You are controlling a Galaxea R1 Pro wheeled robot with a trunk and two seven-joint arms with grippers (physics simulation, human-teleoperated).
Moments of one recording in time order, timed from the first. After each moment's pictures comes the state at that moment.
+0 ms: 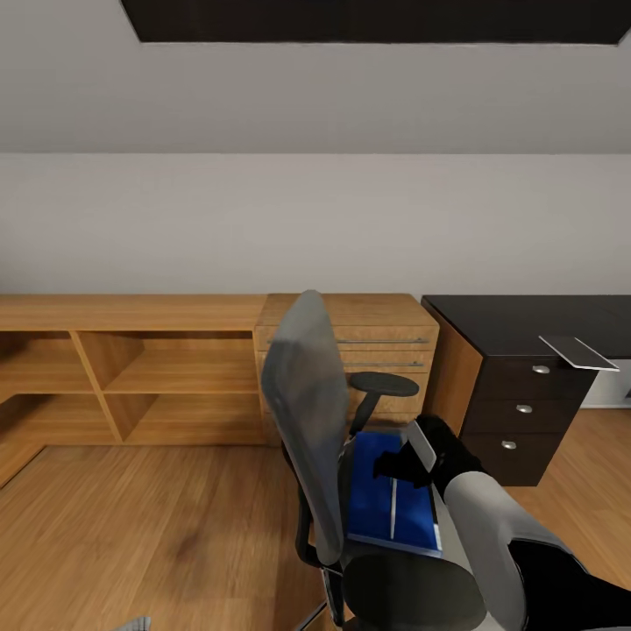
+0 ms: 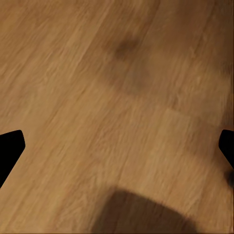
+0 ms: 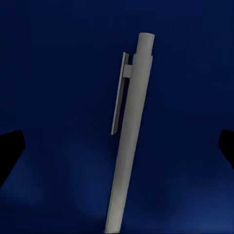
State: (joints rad) left arm 0.13 -0.03 0.26 -1.16 0.14 0.20 0.11; right arm -0.90 0.08 -0.16 -0.48 -0.17 1.03 -0.18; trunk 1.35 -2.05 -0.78
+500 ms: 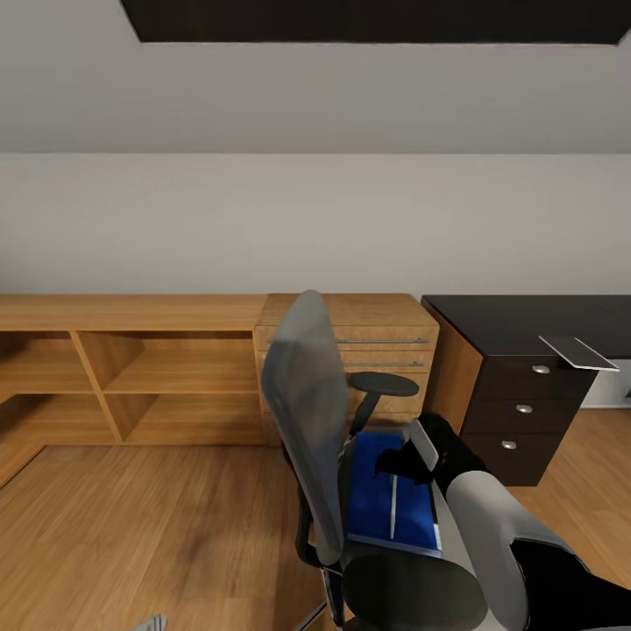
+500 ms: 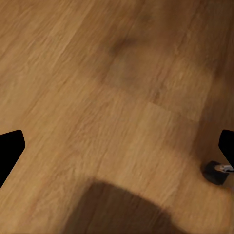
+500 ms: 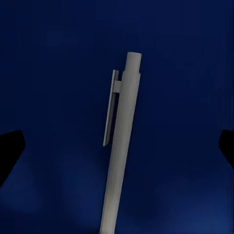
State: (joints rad) left arm 0.13 -0.09 0.26 -1.16 0.14 0.20 0.11; right arm -0.90 0.07 -0.16 -0.49 -0.17 1.01 -0.17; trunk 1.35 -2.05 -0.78
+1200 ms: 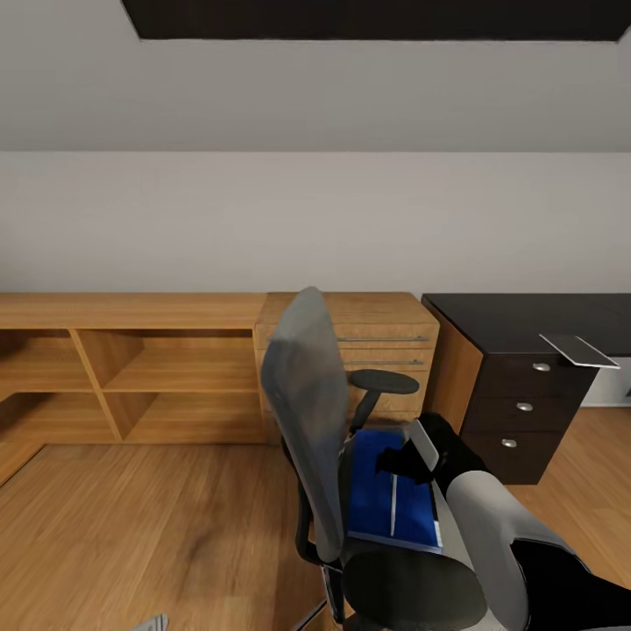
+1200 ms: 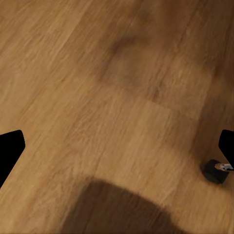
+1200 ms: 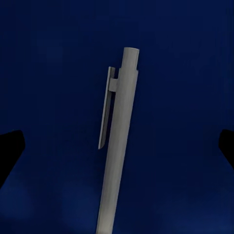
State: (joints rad) left arm 0.13 -0.10 0.26 -1.16 0.14 0.20 0.11; right arm -0.90 0.07 -0.16 -0.49 -0.17 1.01 -0.17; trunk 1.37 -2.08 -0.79
